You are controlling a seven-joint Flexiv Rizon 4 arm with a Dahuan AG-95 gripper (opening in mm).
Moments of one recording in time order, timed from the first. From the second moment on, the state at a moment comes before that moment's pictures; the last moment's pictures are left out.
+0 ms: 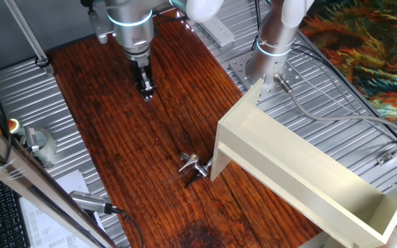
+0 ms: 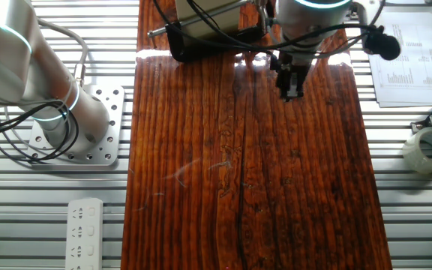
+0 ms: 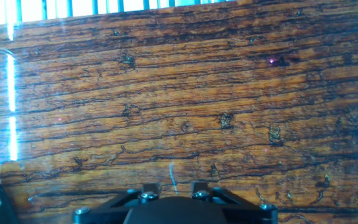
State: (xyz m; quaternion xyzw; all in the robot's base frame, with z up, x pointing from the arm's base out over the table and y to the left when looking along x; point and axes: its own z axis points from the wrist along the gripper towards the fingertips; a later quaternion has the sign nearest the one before) arm 0.504 0.003 0.176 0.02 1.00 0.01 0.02
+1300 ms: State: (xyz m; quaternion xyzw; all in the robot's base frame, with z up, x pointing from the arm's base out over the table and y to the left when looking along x) arm 0.550 0.117 0.207 0.04 1.00 0.02 0.01
